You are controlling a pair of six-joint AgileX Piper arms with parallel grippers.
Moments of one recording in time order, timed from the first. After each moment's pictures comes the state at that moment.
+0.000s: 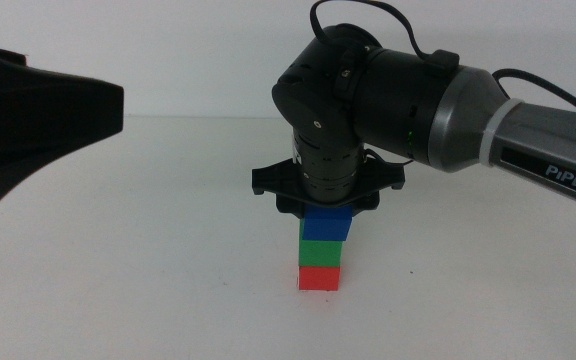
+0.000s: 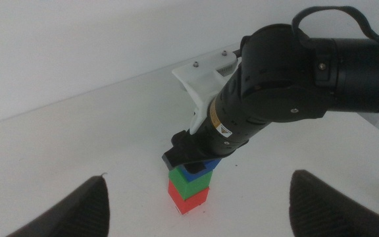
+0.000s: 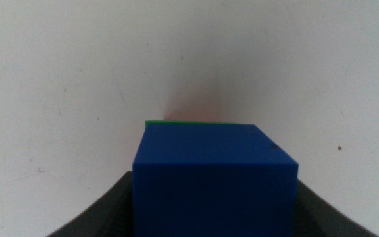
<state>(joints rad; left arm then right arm) -0.73 0.77 -1.19 0.04 0.94 -0.18 0.84 1.97 -1.75 -0.33 1.22 0.91</state>
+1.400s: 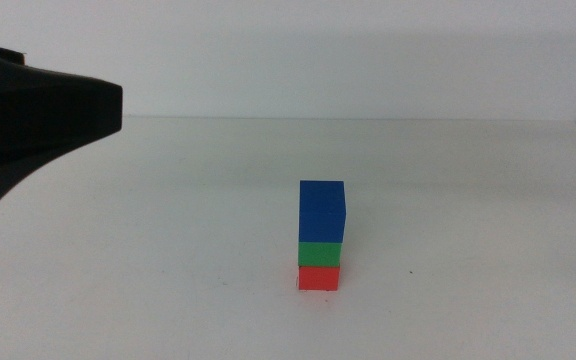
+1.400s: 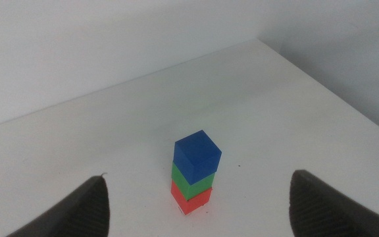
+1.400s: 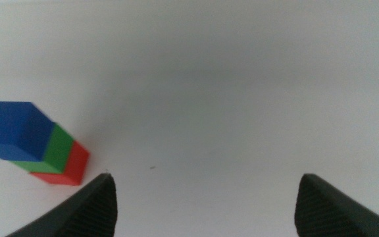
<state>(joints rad) -0.73 0.77 -1.19 0.05 0.94 -0.18 0.46 0.85 -1.00 -0.29 0.97 0.49</state>
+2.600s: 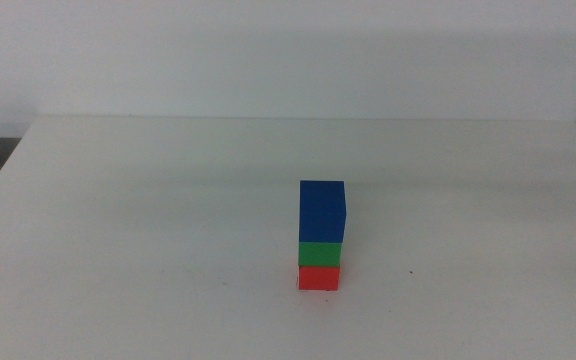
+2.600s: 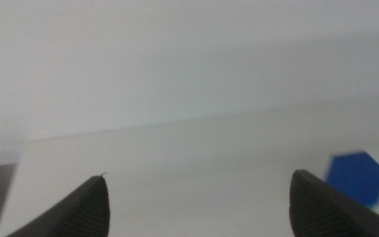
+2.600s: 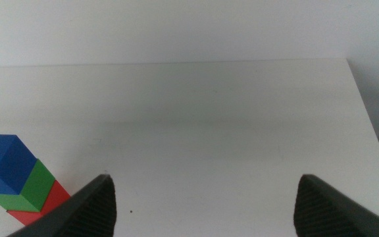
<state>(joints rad) -0.39 0.42 -0.69 0.21 0.62 -0.24 0.09 0.61 -0.75 0.06 0.70 0.04</state>
